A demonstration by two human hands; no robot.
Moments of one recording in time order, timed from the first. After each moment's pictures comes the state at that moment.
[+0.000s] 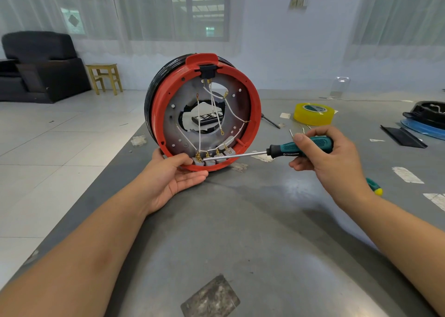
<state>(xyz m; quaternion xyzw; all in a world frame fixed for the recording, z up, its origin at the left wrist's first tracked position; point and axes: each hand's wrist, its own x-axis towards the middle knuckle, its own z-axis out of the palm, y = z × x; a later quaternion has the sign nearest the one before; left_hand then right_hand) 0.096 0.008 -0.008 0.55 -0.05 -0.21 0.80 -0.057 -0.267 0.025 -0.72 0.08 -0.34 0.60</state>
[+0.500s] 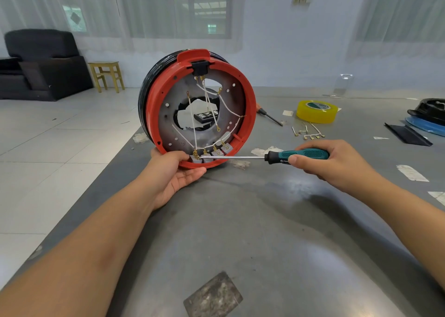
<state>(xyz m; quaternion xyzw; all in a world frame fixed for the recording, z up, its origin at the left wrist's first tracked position) 0.095 0.003 -0.006 0.56 0.00 -0.17 0.81 -0.064 -0.288 0.034 -0.88 0.09 -0.17 0.43</state>
